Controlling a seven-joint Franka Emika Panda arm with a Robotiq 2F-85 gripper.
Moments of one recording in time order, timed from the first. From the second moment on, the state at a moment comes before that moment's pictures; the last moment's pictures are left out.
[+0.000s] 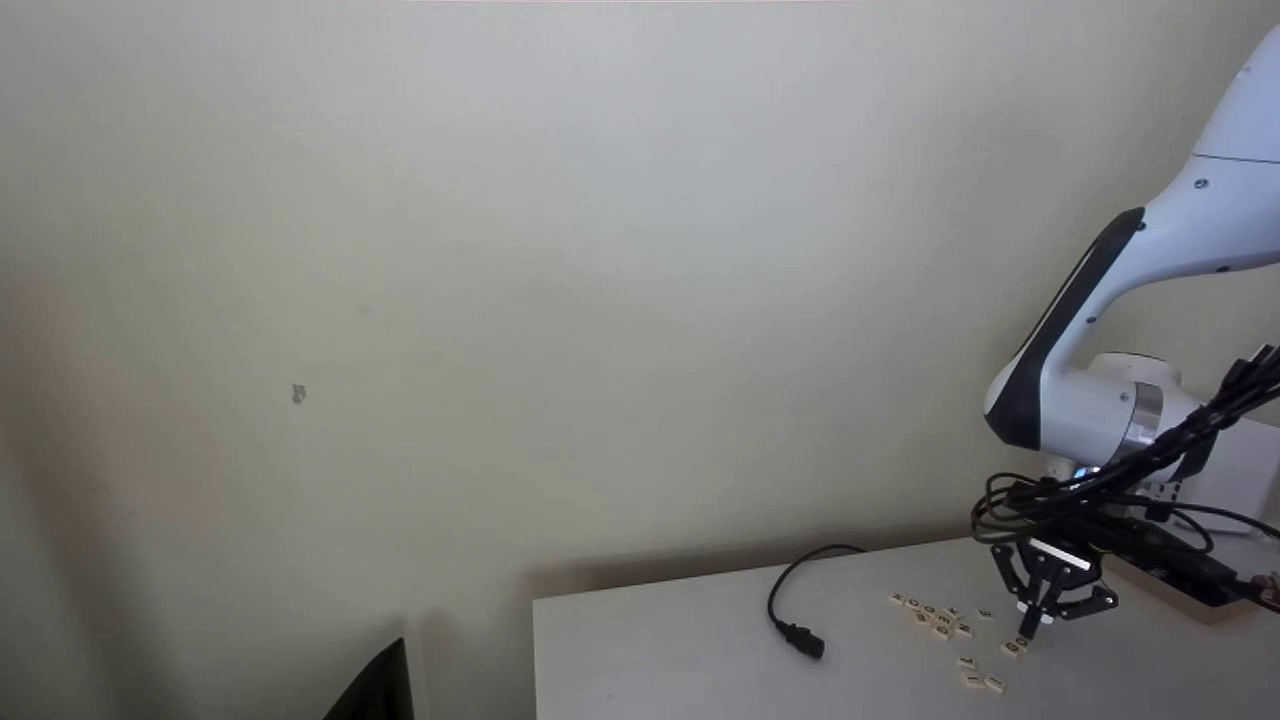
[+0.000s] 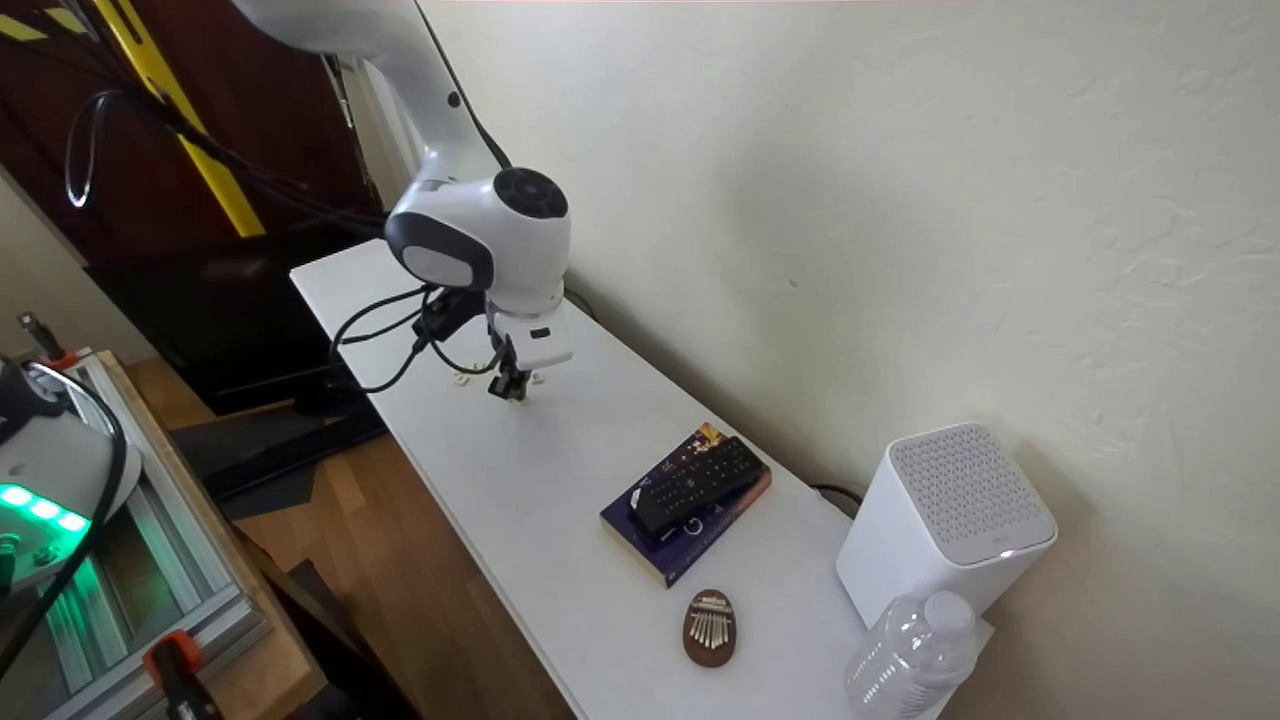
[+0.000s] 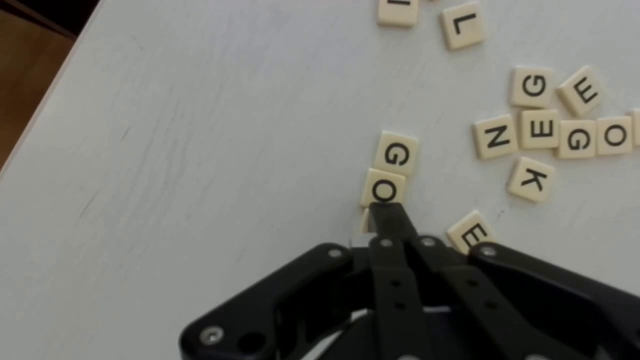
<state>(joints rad) -0.36 0.71 0.04 -2.24 0.64 2.76 0.23</state>
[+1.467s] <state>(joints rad) -0.15 0.62 -0.08 -2.26 0.42 2.79 0.13</state>
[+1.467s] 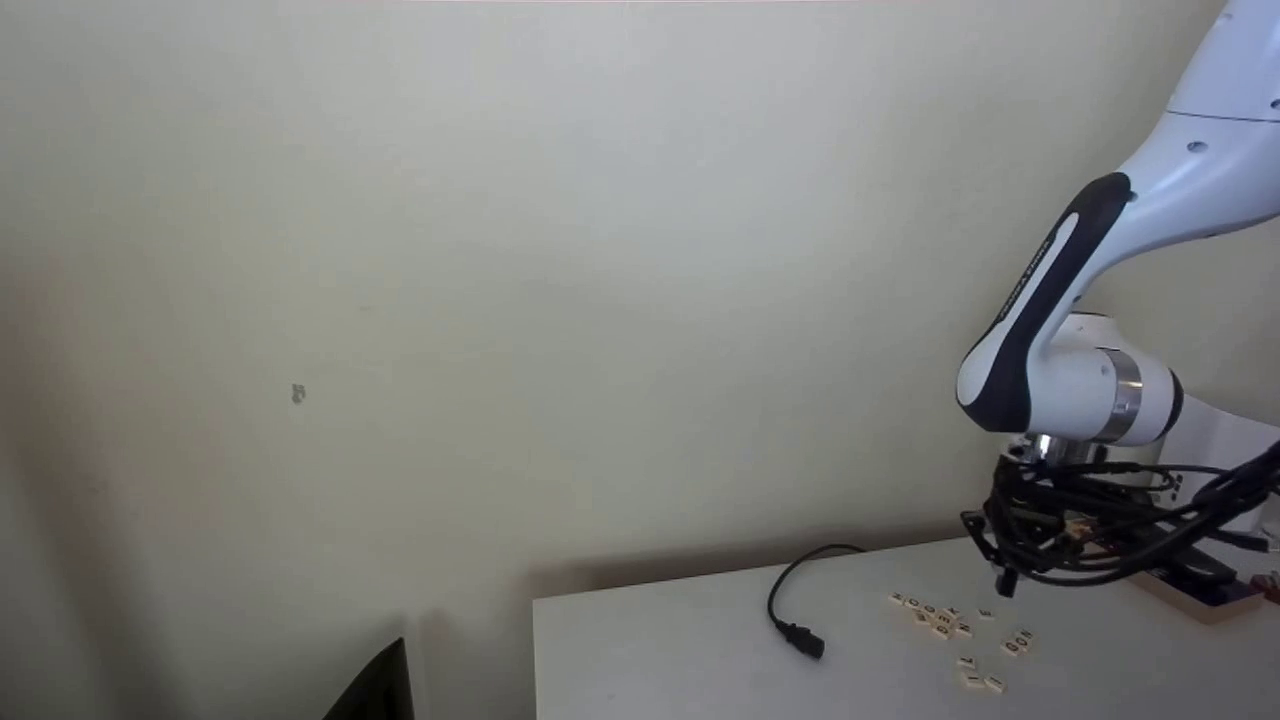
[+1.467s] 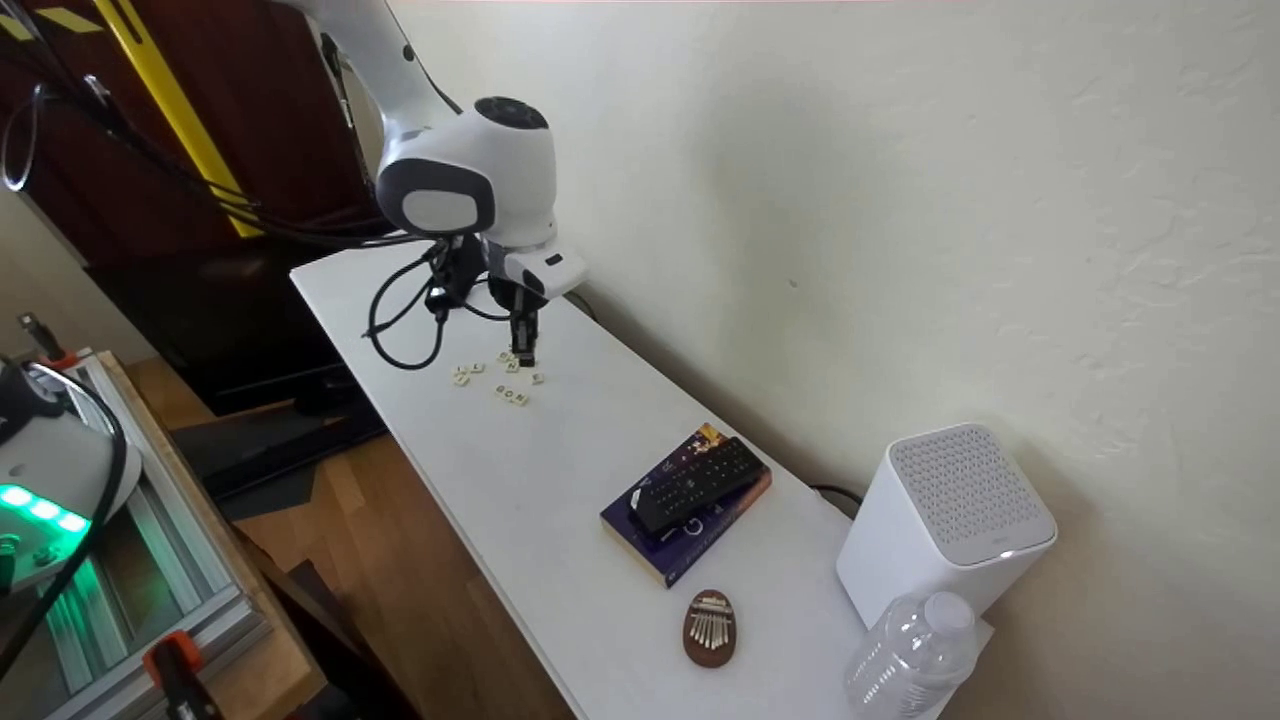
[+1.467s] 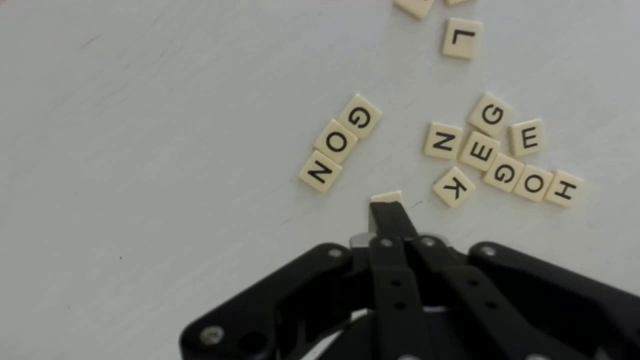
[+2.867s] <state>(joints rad) -0.16 0.73 -0.05 -2.26 0.23 2.99 0.05</state>
